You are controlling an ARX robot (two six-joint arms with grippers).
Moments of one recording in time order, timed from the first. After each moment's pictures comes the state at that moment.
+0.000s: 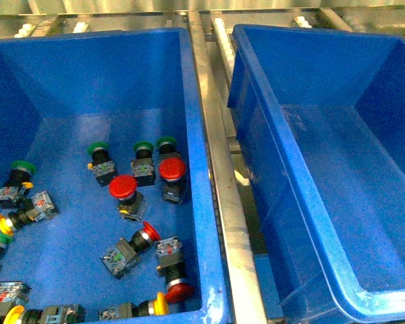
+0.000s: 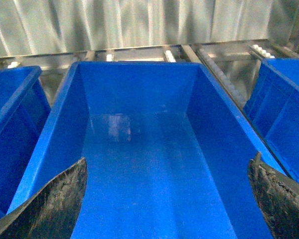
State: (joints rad) left arm 0.00 0.01 0.02 0.00 0.00 0.00; right arm 0.00 0.00 0.02 0.00 0.01 0.00
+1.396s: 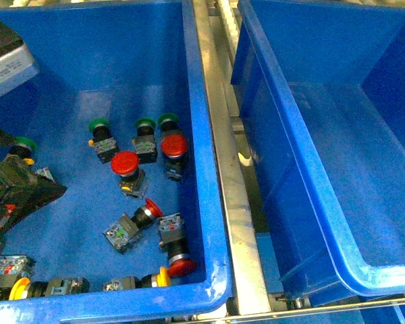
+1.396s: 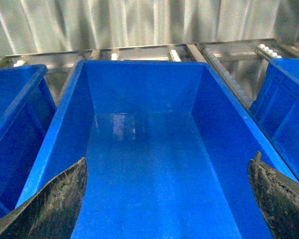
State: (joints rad) left arm -0.15 1.53 0.72 0.01 0.23 0.56; right arm 0.00 0.00 0.02 0.00 0.00 0.00
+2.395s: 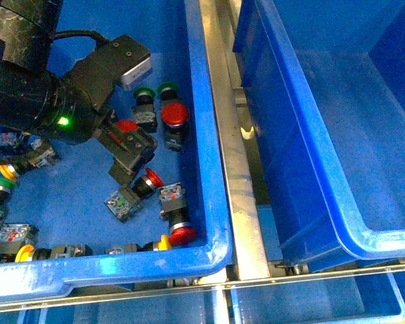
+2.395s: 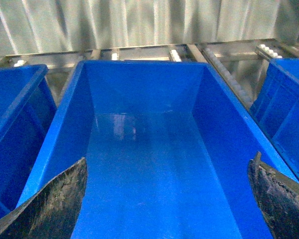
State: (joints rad) left arm -0.29 2.05 1.04 0.19 0.19 0.47; right arm 0.00 0.00 0.02 0.00 0.00 0.00
